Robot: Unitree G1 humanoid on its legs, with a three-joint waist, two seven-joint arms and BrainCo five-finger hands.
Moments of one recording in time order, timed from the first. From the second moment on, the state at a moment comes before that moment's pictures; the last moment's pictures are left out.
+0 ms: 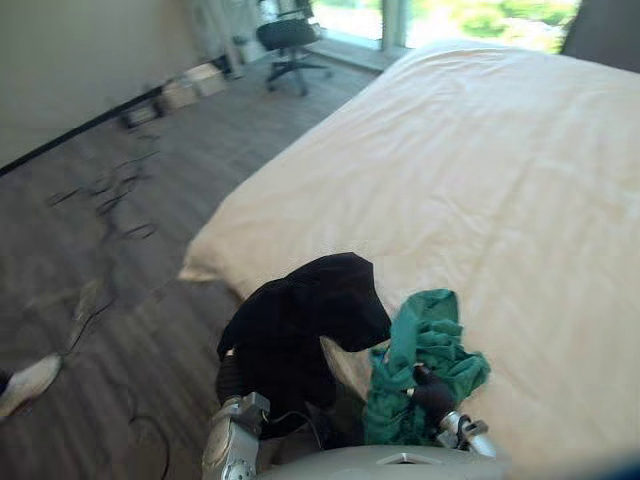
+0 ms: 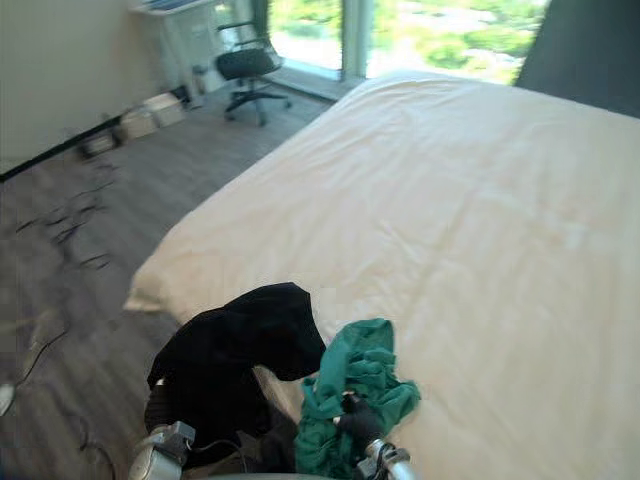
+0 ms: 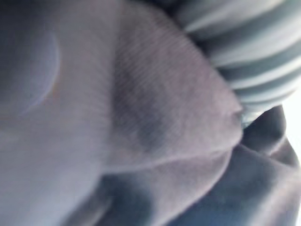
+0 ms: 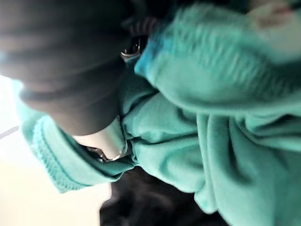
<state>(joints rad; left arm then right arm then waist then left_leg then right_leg) 0.39 0.01 0.01 0.26 -0.66 -0.18 -0.05 0.43 -0.10 0.16 0.22 0.40 -0.14 0.41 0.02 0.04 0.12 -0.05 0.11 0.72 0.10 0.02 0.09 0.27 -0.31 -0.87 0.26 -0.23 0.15</state>
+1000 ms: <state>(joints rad) 0.33 0.12 -0.15 0.37 -0.65 -0.11 -0.03 0.43 -0.08 0.19 0.27 0.53 -0.15 0.27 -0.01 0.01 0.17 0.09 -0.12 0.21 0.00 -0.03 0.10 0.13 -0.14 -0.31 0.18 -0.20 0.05</state>
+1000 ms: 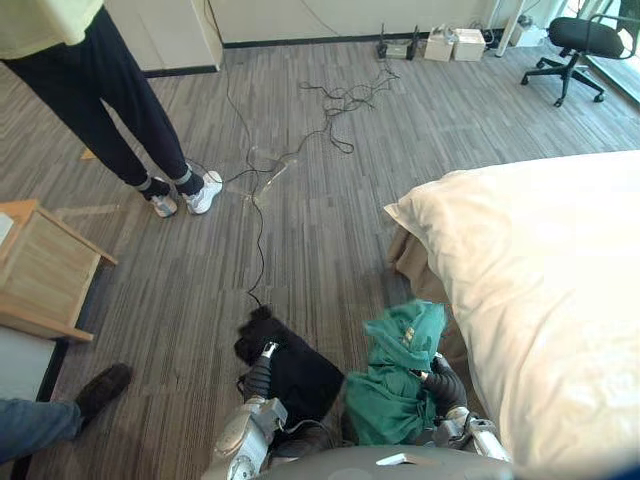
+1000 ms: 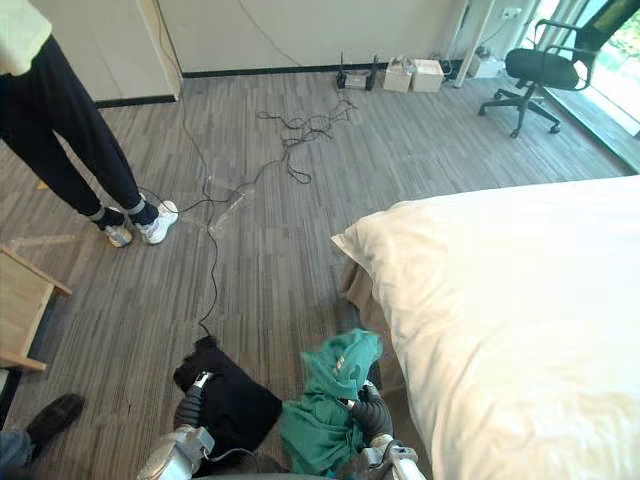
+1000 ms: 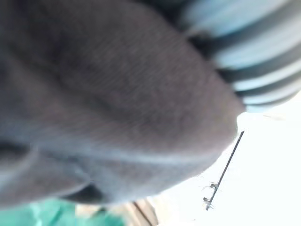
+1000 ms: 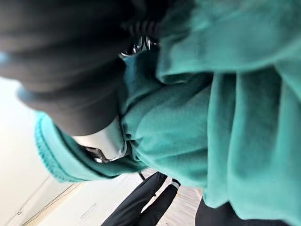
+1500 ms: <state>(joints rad) 0.44 0.11 -0.31 0.44 -0.65 -0.16 -0.07 0.43 -0.08 0.26 0.43 0.47 -0.17 0.24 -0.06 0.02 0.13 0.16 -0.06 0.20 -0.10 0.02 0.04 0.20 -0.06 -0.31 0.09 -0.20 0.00</state>
